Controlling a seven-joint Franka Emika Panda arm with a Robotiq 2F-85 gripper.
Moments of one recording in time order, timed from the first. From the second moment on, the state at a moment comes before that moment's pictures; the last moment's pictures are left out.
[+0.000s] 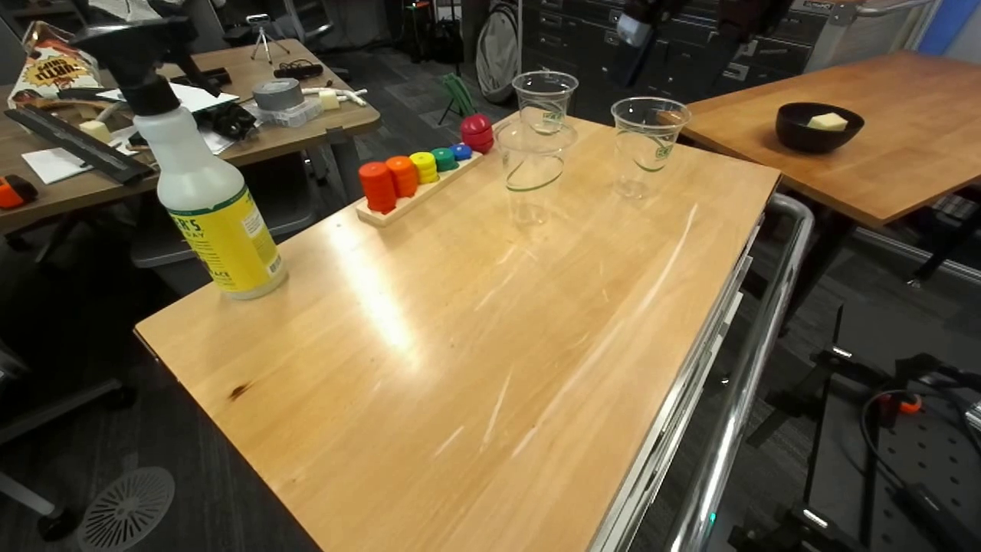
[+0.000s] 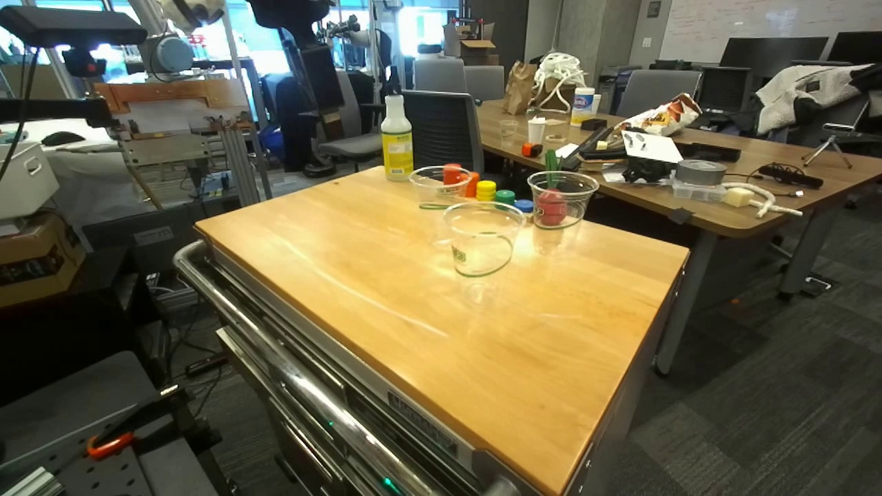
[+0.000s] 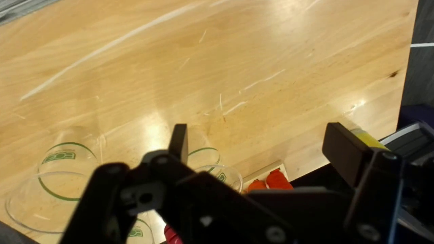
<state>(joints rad) 0.03 -0.47 0.08 -2.53 0.21 2.33 0.31</state>
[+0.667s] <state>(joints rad) -0.02 -0.03 0.07 -2.15 -0.03 2.23 0.46</state>
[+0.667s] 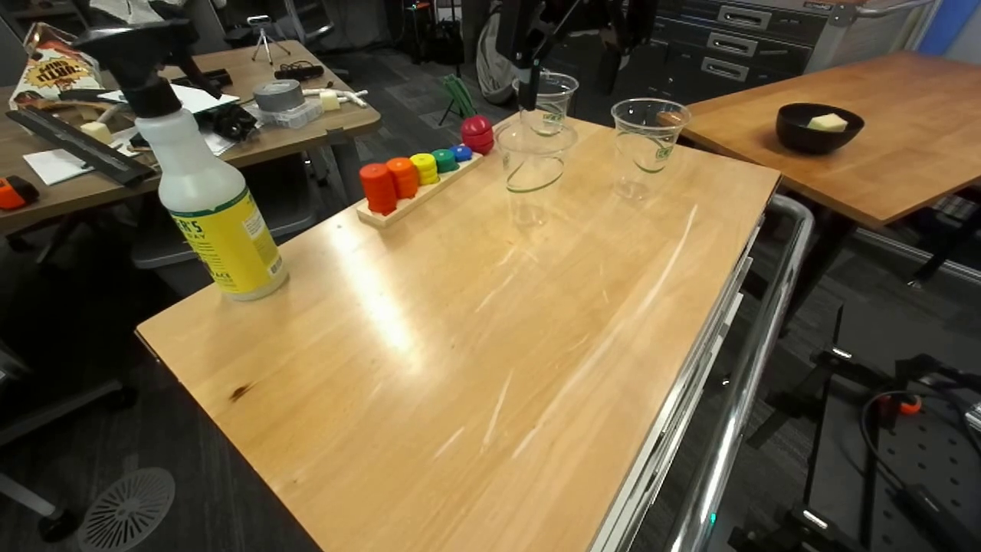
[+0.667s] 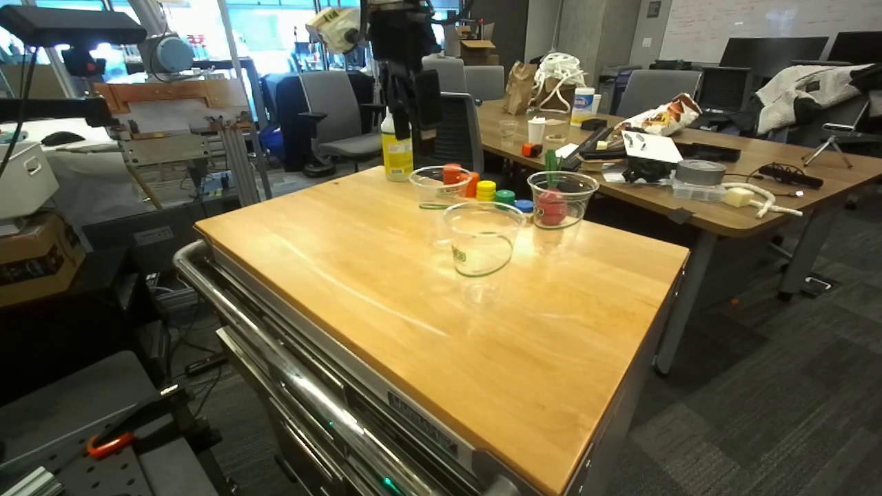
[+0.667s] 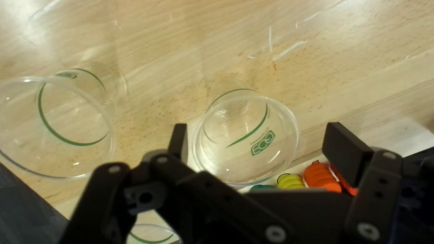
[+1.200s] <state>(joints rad) -0.02 0.10 0.03 -1.99 -0.04 2.03 0.45</state>
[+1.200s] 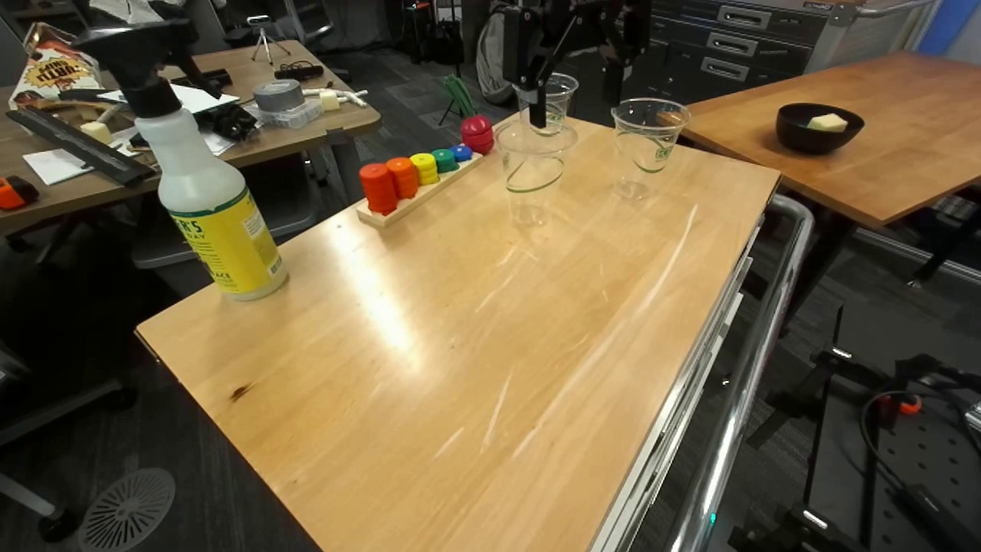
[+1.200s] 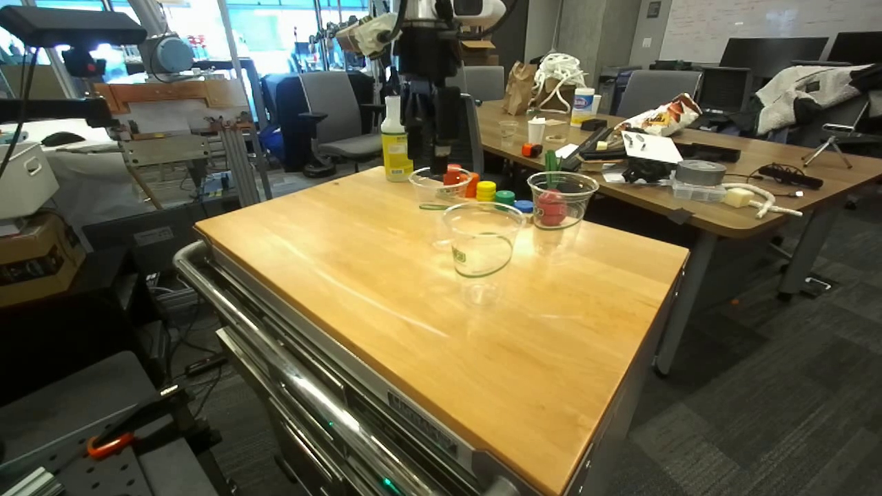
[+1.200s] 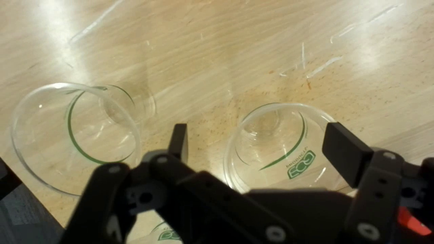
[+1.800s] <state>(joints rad) -0.02 0.20 0.01 -1.94 -0.01 2.04 0.39</state>
